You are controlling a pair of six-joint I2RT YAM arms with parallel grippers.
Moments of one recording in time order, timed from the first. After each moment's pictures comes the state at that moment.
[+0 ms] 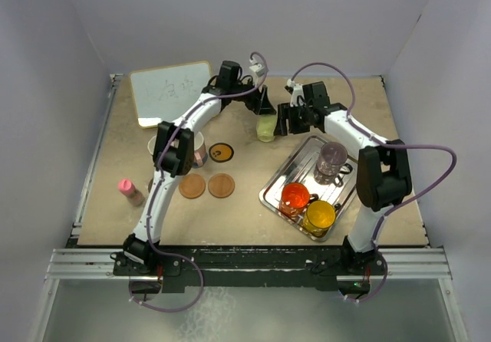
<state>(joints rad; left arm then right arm) -0.41 2.61 2.34 -0.25 0.89 -0.05 0.28 1.84 1.39 -0.41 -0.32 0.11</state>
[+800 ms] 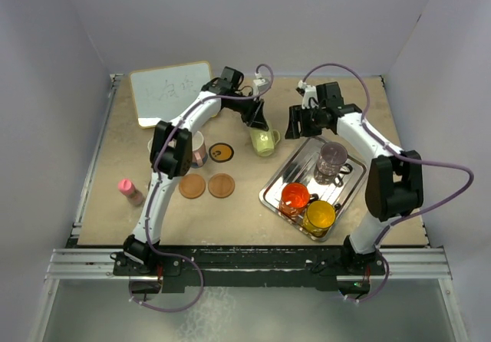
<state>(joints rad) -0.43 2.54 2.29 -0.64 0.99 0.28 0.22 1.74 1.35 -0.53 -0.35 0.05</state>
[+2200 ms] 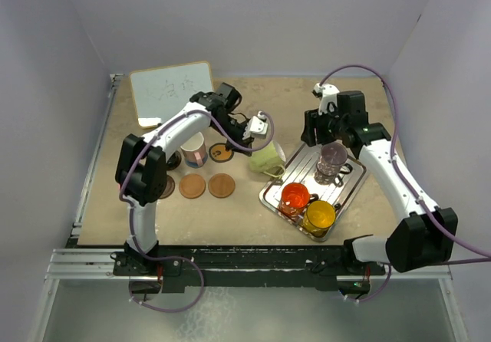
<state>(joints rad) -0.52 1.99 1.72 -0.96 0.83 1.08 0.21 1.33 1.18 -0.58 -0.24 -0.04</state>
